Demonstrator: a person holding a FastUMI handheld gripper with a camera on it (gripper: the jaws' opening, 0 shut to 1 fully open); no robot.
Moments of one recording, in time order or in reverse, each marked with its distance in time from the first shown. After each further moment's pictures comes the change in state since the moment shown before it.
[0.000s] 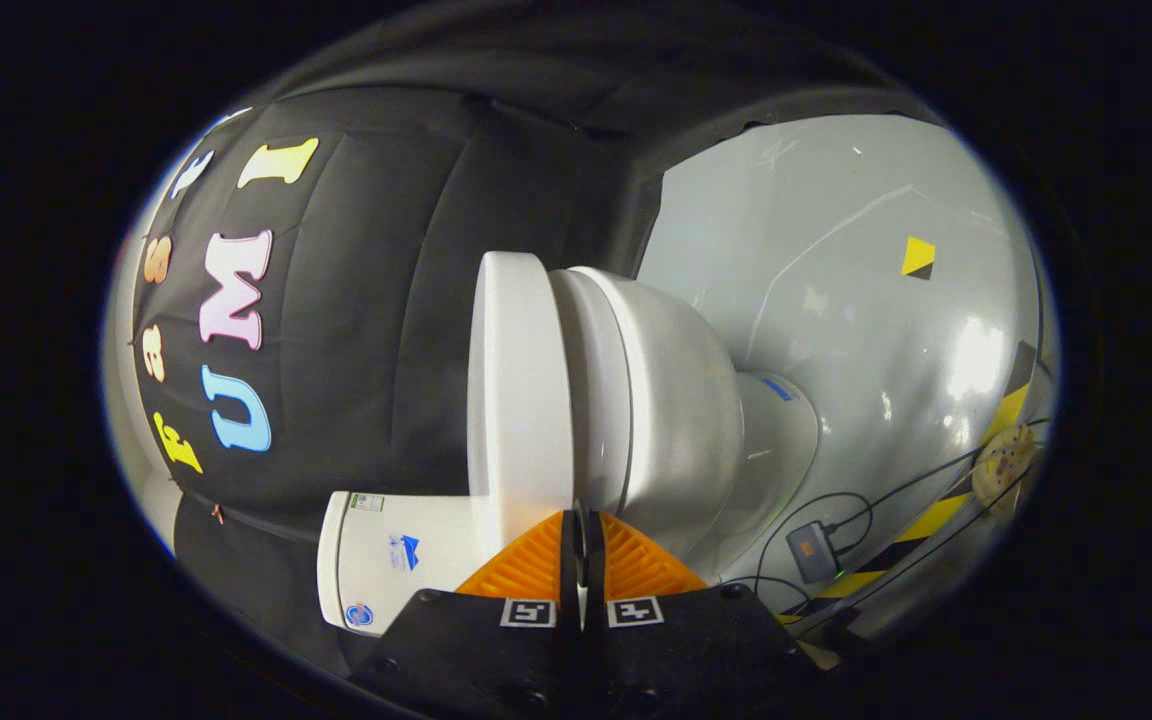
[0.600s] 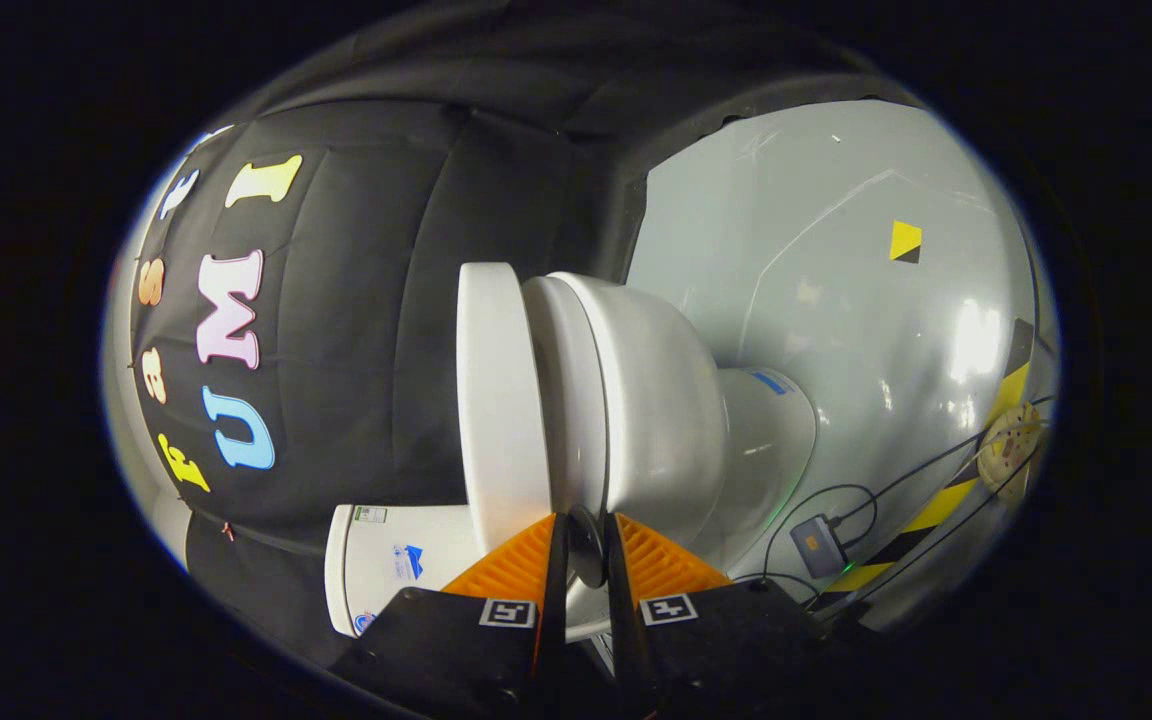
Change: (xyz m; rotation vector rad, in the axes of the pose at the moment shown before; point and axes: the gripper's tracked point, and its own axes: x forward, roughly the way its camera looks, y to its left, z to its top) arm 0.017 -0.012 0.000 0.086 -0.001 0.028
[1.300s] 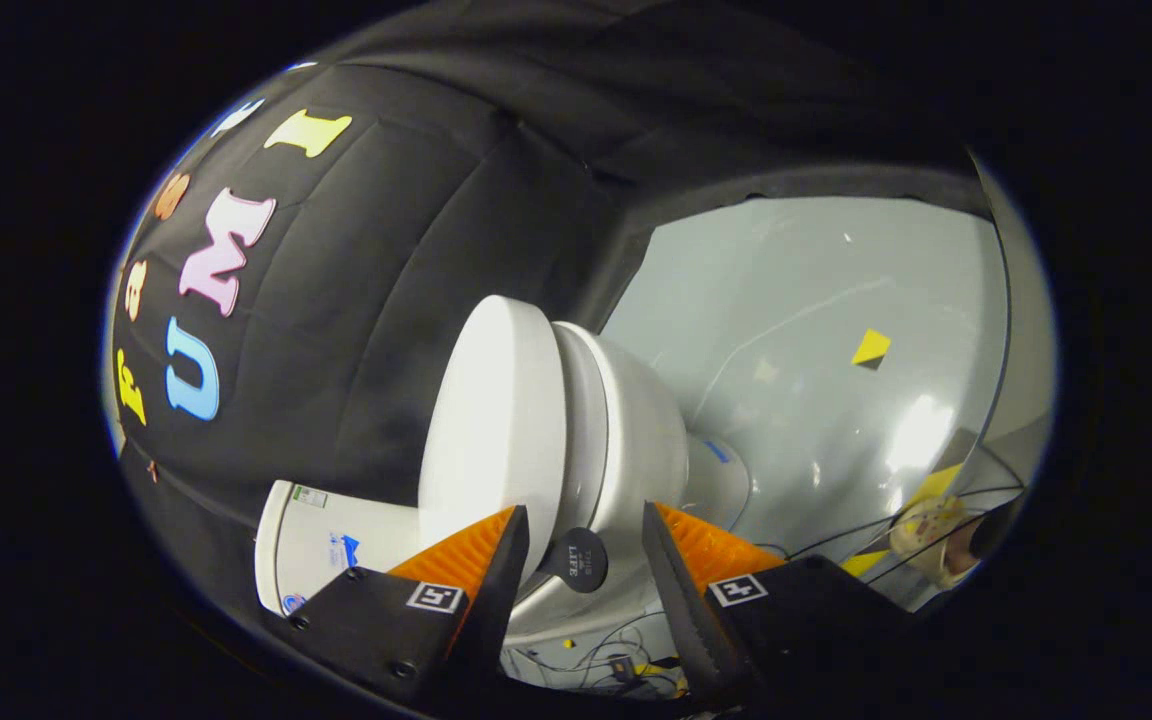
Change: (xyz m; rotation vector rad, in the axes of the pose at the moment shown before) arm -0.029 0.002 0.024 -0.187 -0.102 -0.143
